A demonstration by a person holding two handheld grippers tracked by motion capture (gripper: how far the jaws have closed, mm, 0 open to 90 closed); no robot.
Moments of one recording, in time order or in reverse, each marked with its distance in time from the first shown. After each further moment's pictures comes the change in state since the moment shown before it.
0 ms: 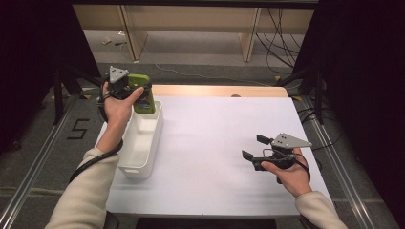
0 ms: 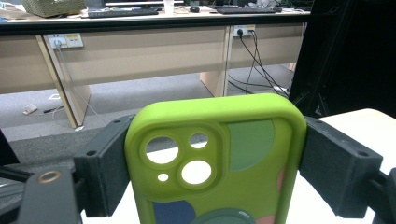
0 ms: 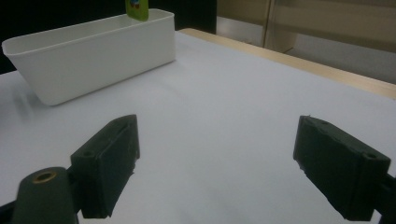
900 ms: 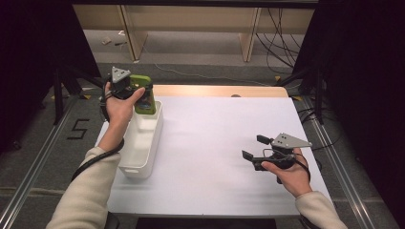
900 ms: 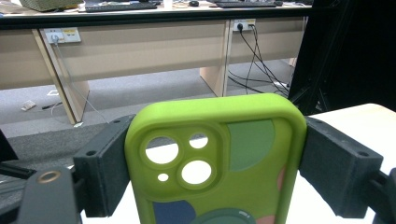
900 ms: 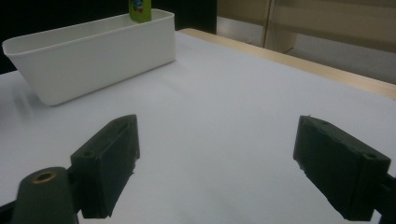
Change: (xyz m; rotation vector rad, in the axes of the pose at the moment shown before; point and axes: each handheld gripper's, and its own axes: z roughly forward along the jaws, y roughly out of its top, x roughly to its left) left arm 0.001 -0.004 0.008 0.020 -0.003 0.003; right arm 0.000 0.000 0.000 0.001 0.000 -0.001
